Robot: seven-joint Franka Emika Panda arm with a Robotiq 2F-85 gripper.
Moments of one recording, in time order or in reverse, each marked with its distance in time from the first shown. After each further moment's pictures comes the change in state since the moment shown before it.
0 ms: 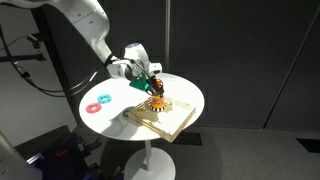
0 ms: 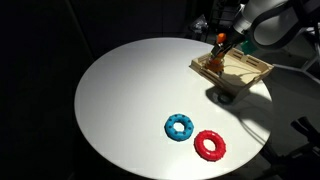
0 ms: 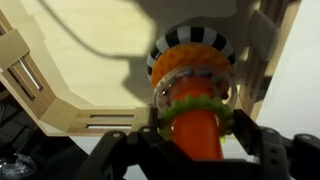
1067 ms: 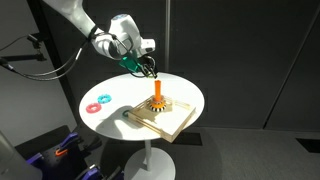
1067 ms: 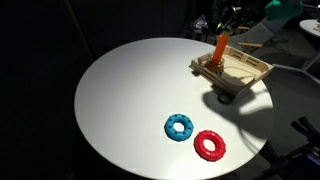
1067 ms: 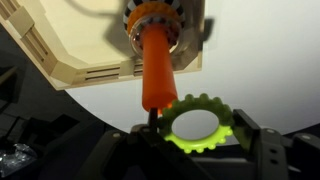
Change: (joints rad) arm -0.111 -0.329 0.159 -0.152 0.153 -0.060 -0.060
